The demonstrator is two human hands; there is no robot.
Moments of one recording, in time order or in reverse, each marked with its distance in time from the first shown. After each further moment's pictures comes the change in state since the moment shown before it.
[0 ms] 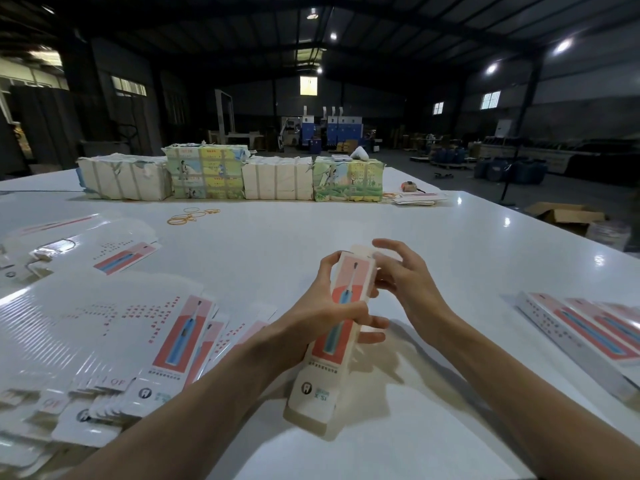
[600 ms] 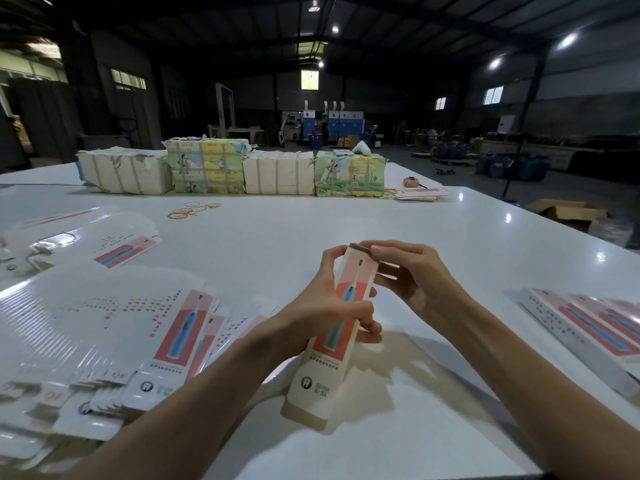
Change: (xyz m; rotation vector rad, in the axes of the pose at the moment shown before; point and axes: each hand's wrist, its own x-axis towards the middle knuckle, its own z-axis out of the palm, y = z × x) left_hand -0.016 0.010 0.004 0.071 0.048 0.109; right_hand 0.003 -0.016 -0.012 0.301 -0.144 0.130
